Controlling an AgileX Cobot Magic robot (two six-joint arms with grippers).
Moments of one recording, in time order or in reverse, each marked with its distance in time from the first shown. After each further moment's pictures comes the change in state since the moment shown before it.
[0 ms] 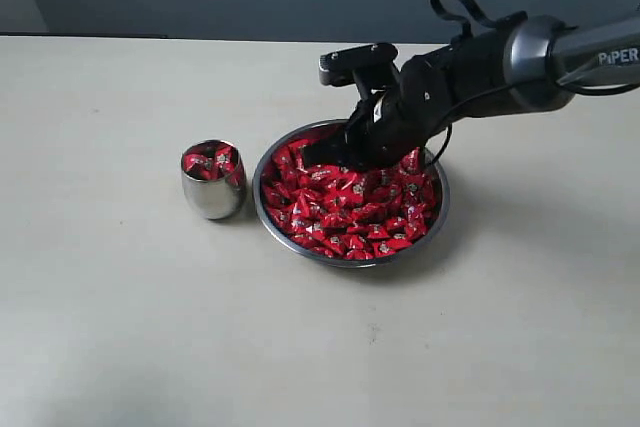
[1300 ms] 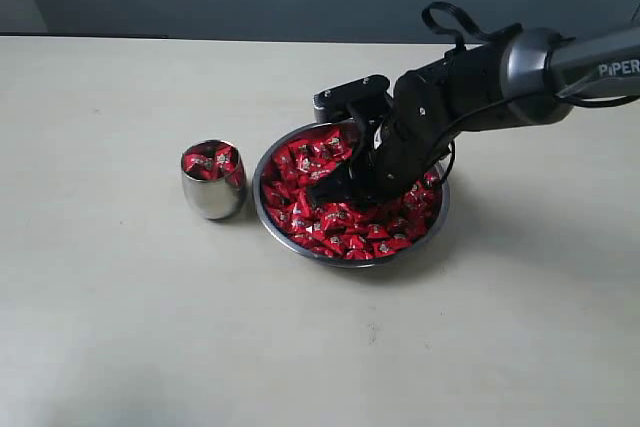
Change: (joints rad) left arm 0.000 0.000 0.000 0.000 0.000 0.000; right arm 0.031 -0.018 0.043 -0.009 0.138 -0.052
